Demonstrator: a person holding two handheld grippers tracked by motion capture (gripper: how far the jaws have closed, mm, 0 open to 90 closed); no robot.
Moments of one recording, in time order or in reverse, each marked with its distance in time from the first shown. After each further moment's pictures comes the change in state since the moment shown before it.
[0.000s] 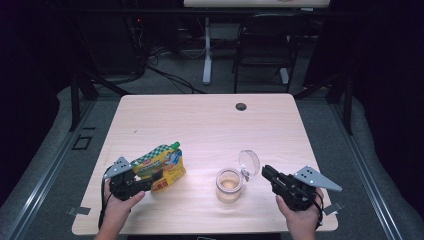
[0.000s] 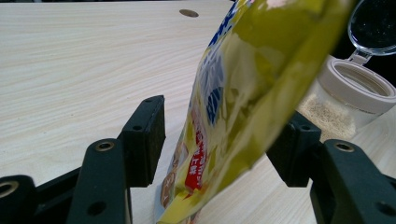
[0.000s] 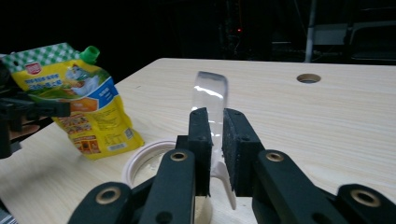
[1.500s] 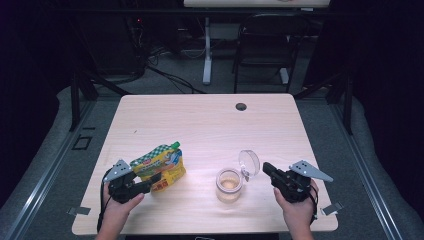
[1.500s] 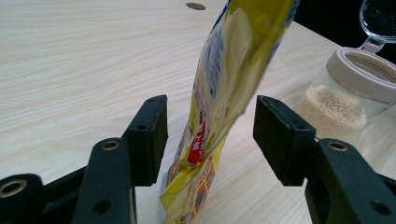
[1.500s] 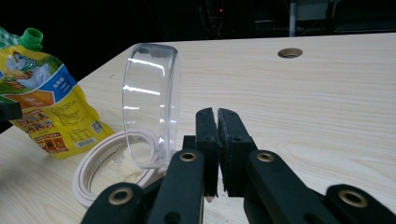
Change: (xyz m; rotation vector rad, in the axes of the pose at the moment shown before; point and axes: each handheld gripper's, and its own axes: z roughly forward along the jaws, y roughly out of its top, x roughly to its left) left arm -0.003 -0.006 -0.004 0.021 0.039 0.020; right arm -0.019 -0.010 0.026 0.066 -0.062 0.054
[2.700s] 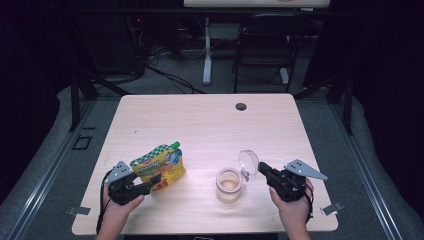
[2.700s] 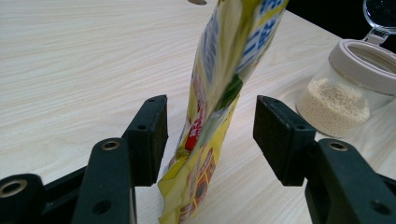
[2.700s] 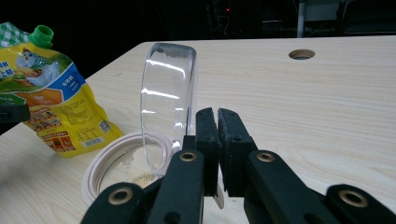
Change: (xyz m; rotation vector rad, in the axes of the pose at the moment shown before) left arm -0.002 -0.003 -0.001 0.012 0.009 0.010; right arm 0.008 0.001 0.008 0.001 0.027 -0.010
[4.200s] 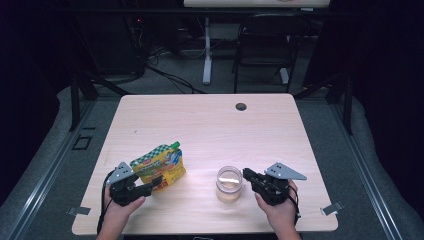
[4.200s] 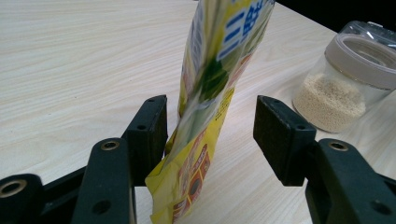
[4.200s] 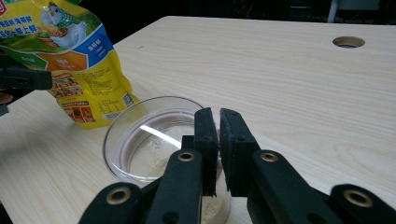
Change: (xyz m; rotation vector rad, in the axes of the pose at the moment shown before) left arm -0.003 -0.002 0.002 0.012 -0.012 0.004; right arm 0.027 -0.011 0.022 0.081 0.067 -0.083
